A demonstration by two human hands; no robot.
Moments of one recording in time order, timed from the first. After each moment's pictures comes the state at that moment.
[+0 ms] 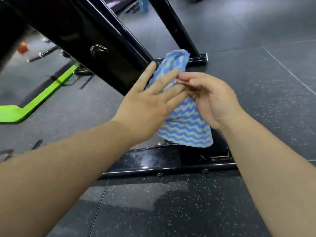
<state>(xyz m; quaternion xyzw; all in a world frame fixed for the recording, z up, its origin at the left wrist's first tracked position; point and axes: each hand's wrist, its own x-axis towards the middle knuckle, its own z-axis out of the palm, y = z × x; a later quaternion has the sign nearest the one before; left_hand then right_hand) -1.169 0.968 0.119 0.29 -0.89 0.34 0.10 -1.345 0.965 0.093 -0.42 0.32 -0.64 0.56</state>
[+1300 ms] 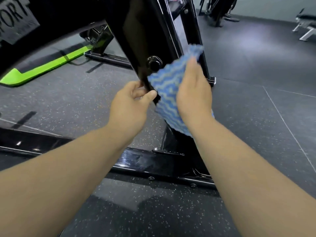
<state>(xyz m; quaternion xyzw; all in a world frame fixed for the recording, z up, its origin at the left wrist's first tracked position) -1.118 0.980 0.126 0.56 -0.51 -0.35 0.55 -1.248 0.963 0.162 -0.57 0.59 -0.52 0.23</state>
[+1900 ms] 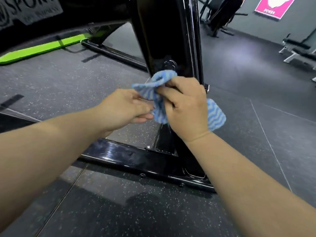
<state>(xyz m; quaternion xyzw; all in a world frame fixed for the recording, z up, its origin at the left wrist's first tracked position) -1.074 0.999 0.142 0.51 -0.51 -0.55 0.42 -1.237 0.966 0.139 -0.81 0.35 -0.44 -0.17</state>
